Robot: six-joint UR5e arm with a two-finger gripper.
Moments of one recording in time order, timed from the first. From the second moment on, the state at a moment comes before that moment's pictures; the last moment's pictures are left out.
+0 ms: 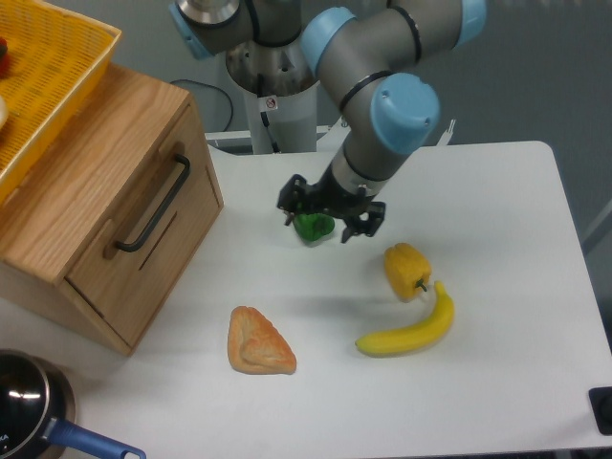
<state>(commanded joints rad) 2.50 -1.79 -1.62 -1.52 1.19 0.71</state>
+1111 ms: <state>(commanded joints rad) 2.42 -1.72 -1.60 -1.65 1.03 0.71</state>
